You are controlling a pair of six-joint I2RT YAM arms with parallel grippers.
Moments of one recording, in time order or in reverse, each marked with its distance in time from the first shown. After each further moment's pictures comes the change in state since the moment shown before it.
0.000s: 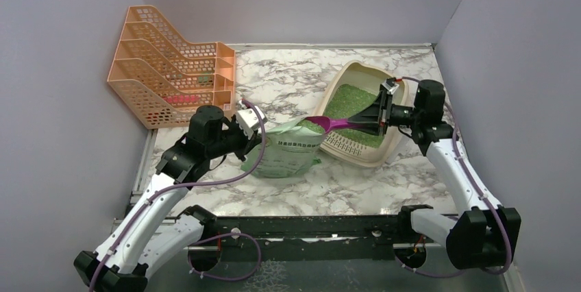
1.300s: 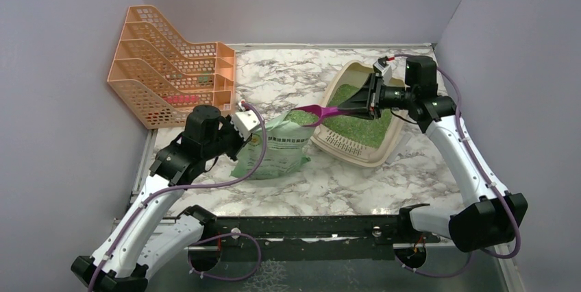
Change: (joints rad) left arm 0.008 0.004 0.070 -0.136 -0.116 0.129; right arm 0.148 0.135 0.414 -0.480 0.243 -0.279
